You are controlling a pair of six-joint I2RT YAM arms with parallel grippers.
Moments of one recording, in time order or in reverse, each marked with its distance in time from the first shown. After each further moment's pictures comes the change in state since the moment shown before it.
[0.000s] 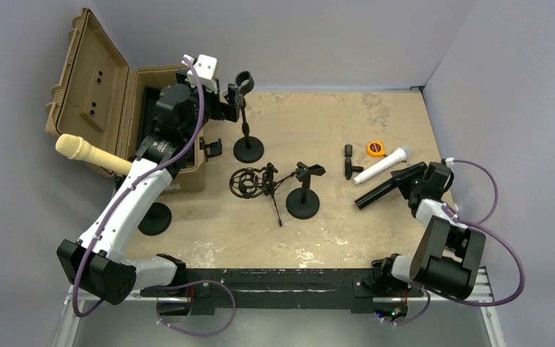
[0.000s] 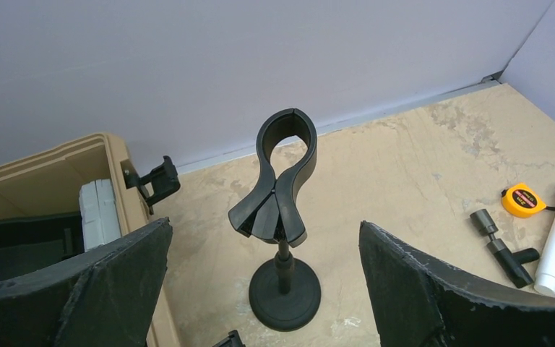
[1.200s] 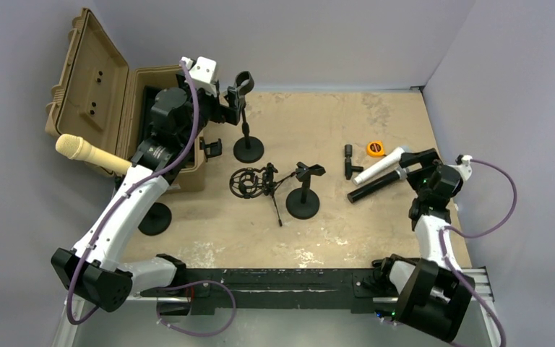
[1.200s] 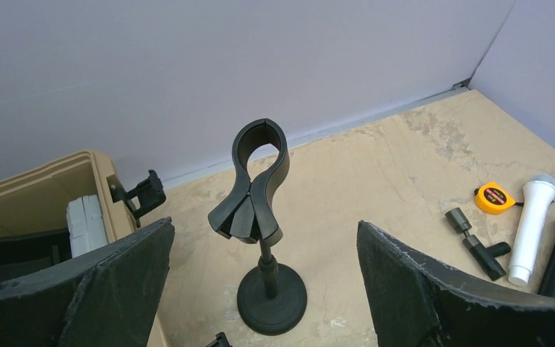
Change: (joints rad) left arm -0.029 -0.044 -0.010 0.001 0.030 0.007; right arm -0.018 -0.245 -0.078 0.077 0.066 0.044
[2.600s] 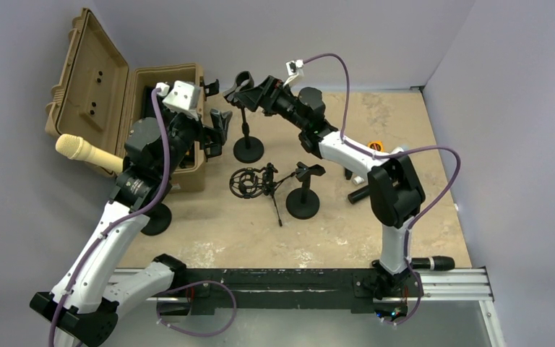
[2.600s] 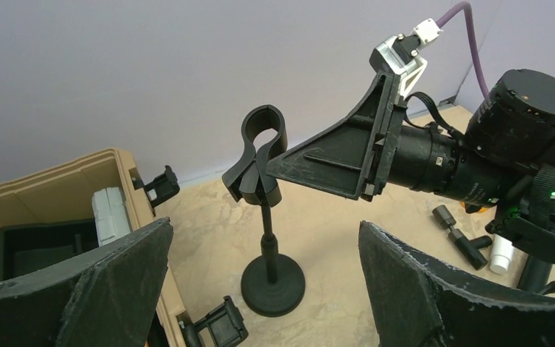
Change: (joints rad) left arm -0.026 -0.262 -0.143 -0.029 -0.030 0.010; right arm 1.016 0.898 1.078 0.375 -0.190 0.079
